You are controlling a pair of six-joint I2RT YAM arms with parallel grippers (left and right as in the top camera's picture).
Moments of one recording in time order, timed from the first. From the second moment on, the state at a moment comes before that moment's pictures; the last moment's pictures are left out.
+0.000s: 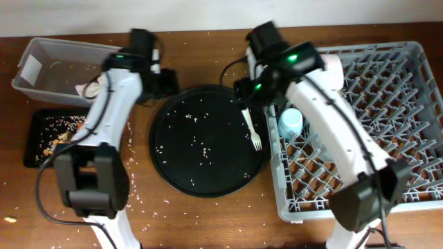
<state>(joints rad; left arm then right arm) -0.12 2.02 1.75 -0.96 0.09 -0.33 0.43 1.91 1.92 -1.27 -0.09 0.25</state>
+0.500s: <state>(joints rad) -0.09 2.02 1.75 -1.01 0.23 -0.27 0.46 2.00 1.38 -0.86 -0.05 0.23</state>
